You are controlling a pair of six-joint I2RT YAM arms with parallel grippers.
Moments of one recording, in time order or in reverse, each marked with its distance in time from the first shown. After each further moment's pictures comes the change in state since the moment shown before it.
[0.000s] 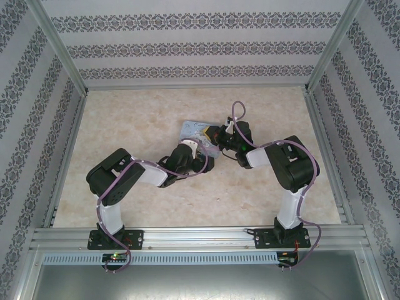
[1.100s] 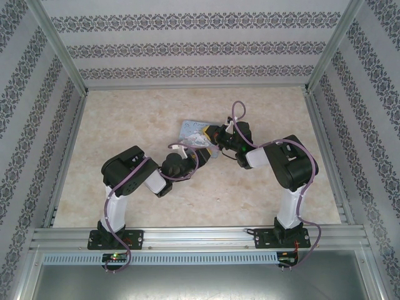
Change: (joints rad) left arm 0.015 0.173 -0.133 0.649 0.001 -0.564; right arm 0.000 0.017 0.000 0.044 0.000 0.022
